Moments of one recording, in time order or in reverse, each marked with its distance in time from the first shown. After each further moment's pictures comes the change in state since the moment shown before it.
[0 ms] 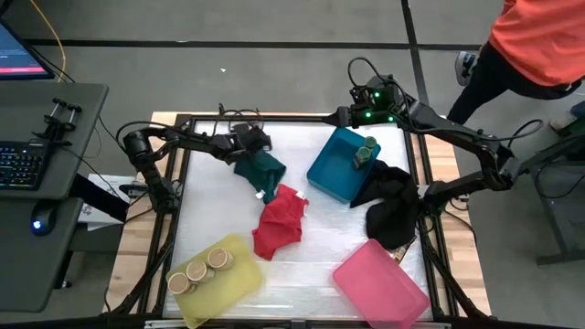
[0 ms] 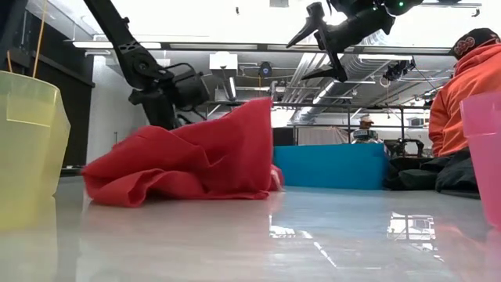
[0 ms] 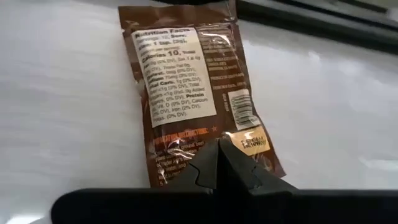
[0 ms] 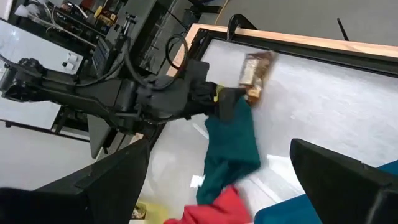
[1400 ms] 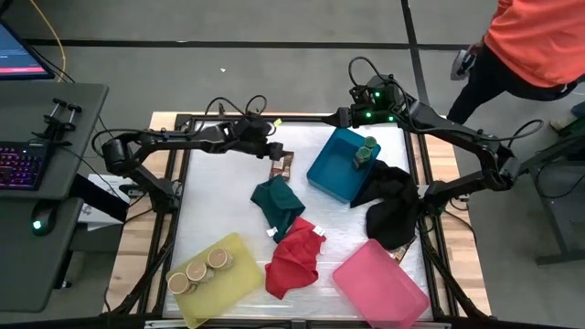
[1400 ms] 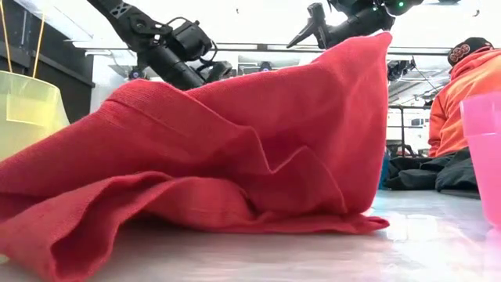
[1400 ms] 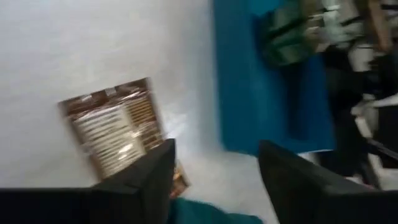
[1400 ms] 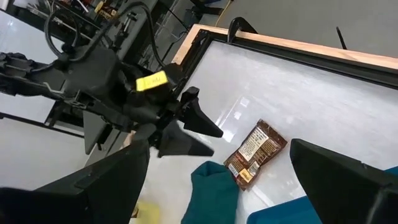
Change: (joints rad) left arm -0.040 -0.193 0.127 -0.038 0.699 0.288; right arm 0.000 0.000 0.000 0.001 -0.001 -0.051
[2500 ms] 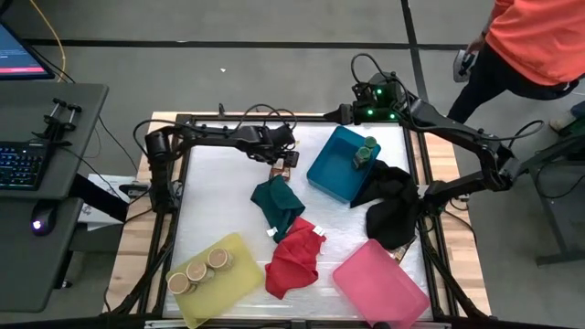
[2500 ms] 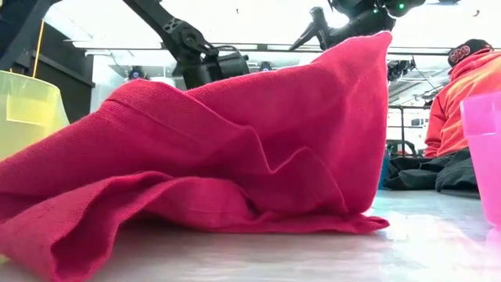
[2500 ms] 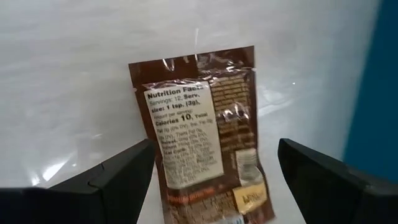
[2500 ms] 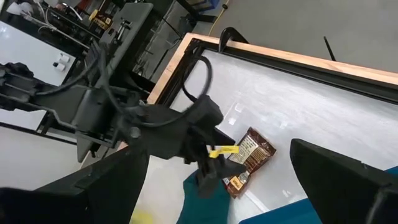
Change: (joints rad) left arm -0.078 0.358 0.344 -0.440 -0.286 -0.127; right arm -0.038 0.000 0.000 0.001 0.006 -0.018
